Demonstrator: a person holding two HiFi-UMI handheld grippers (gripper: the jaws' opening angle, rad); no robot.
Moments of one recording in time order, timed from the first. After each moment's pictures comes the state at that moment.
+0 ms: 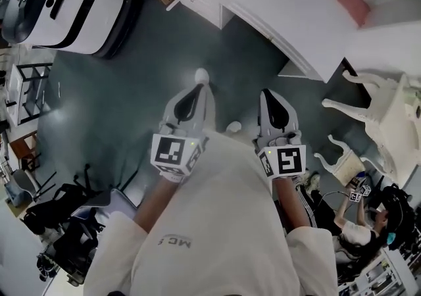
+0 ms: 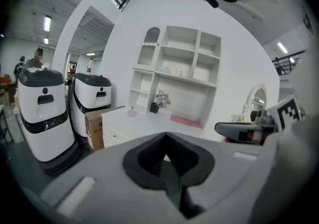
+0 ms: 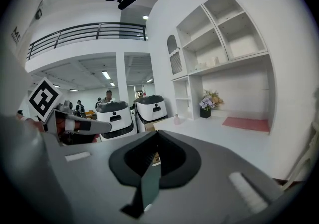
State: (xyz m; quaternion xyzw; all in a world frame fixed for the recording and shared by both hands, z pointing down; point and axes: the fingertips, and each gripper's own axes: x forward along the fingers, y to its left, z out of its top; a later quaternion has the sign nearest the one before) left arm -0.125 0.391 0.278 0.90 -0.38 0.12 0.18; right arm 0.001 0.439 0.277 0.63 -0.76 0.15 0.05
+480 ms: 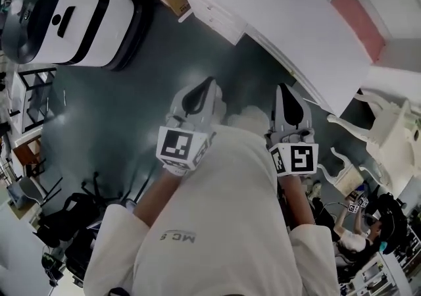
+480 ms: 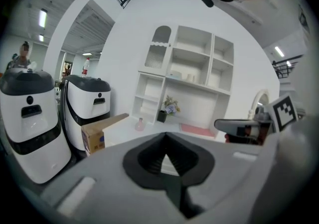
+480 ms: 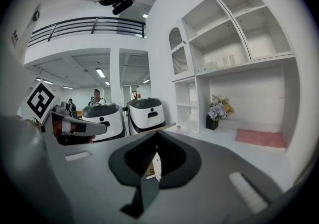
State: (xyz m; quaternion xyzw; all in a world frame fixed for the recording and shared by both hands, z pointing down) left arm -0.169 0.172 0.258 0.91 -0.35 0.11 0.17; right arm -0.033 0.222 0.249 0.65 -0.75 0.13 0.06
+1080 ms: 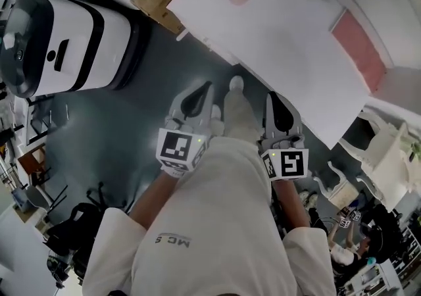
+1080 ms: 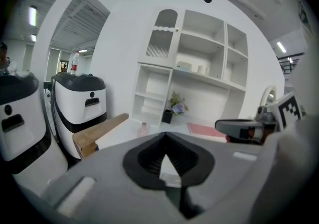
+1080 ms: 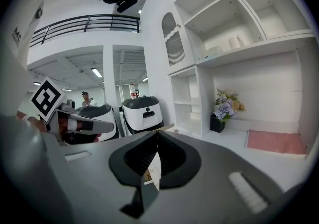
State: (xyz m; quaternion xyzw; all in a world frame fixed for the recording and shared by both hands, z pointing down) left arm -0.097 0.010 0.278 0.91 -0.34 0.14 0.17; right arm 0.022 0.066 0.273 0.64 -0.75 0.15 0.06
